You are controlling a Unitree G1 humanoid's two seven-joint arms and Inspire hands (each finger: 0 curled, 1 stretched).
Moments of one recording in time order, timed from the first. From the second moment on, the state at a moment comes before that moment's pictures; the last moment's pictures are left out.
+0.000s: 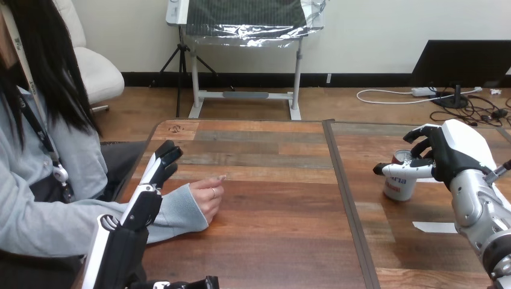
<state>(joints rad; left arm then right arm) 0.11 0.19 -0.02 0.67 -0.09 -1.46 -0.20 -0.79 -0.47 0.22 1.38 -0.53 -0.23 -0.28</state>
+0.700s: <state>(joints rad) 0.11 0.18 -0.02 0.67 -0.07 -1.46 -0.19 -0.79 -0.46 0.22 1.37 -0.51 -0.24 -0.29</state>
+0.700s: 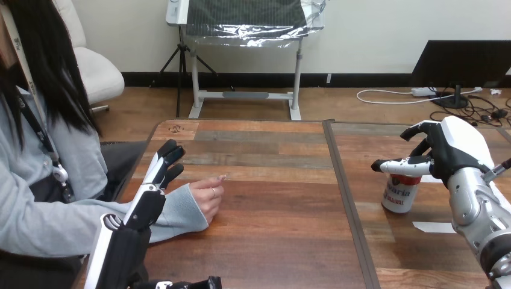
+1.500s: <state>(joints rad) 0.11 0.18 -0.02 0.67 -0.08 -1.46 -0.19 -0.77 -0.46 0.22 1.35 -0.51 -0.24 -0.30</state>
